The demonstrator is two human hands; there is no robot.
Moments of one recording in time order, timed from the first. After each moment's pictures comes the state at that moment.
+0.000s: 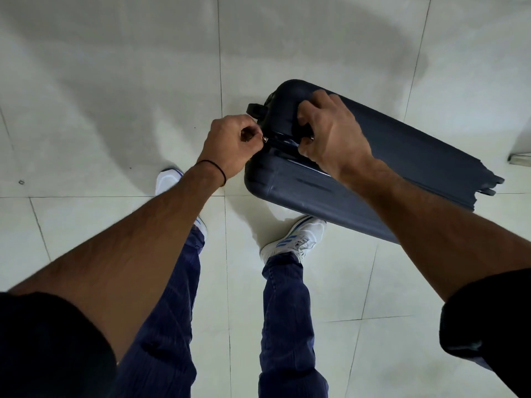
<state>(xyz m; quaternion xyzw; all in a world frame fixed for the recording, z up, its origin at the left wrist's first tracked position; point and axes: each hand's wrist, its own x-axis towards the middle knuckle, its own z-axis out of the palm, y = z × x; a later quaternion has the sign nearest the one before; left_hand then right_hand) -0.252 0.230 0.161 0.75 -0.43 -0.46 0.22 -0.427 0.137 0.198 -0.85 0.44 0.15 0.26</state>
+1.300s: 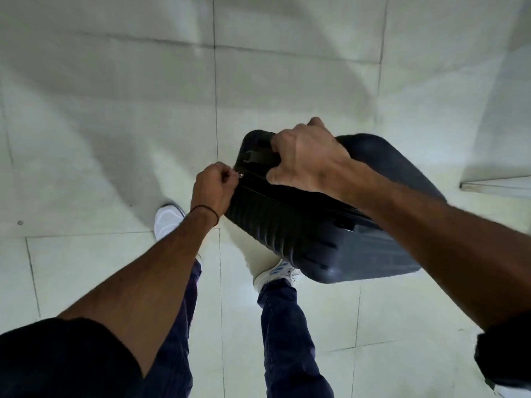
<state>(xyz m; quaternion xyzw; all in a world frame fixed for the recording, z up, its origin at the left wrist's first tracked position) -0.238 0.251 0.177 0.80 -0.31 -0.46 0.22 -0.361 0.120 0.319 -0.85 0.38 0.26 0.25</state>
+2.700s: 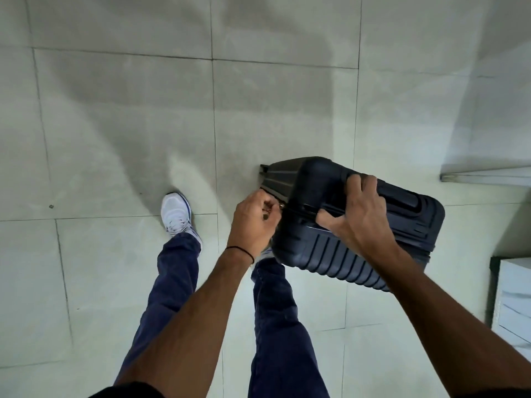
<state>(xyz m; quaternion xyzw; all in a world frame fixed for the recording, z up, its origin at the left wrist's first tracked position) -0.359 0.310 0.321 0.74 -0.37 -0.47 0.32 -0.533 0.221 0.389 -0.75 0.61 0.13 0.22</state>
